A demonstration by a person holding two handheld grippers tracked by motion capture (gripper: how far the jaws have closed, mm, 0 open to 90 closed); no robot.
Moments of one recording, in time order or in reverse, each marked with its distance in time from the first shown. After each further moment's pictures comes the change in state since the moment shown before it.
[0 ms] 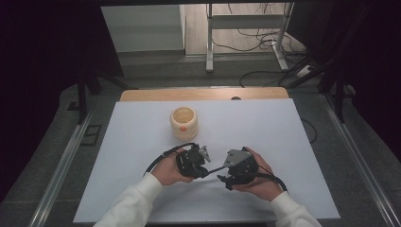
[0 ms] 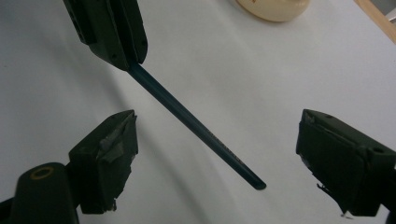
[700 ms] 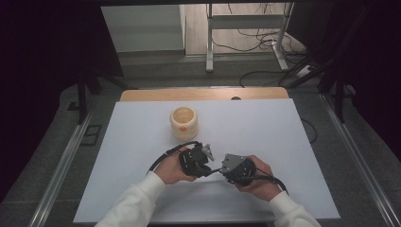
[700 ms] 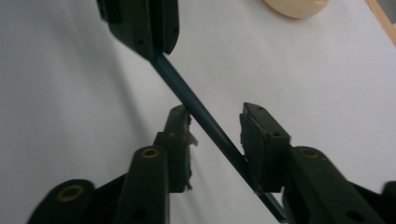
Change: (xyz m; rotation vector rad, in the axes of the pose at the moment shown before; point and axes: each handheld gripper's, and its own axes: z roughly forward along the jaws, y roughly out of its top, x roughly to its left) left arm -0.003 0.010 -0.003 -0.028 0.002 0.001; right arm 0.007 0.000 0.004 0.062 -0.001 -0.126
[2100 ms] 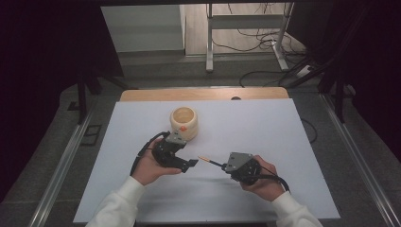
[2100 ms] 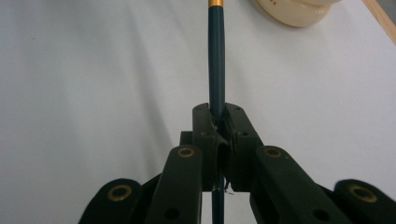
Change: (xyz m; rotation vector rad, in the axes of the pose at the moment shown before) left arm 0.021 -0.055 -0.045 -0.304 0.180 -0.240; right arm -0.007 -0.004 -0.014 -0.055 0.043 0.026
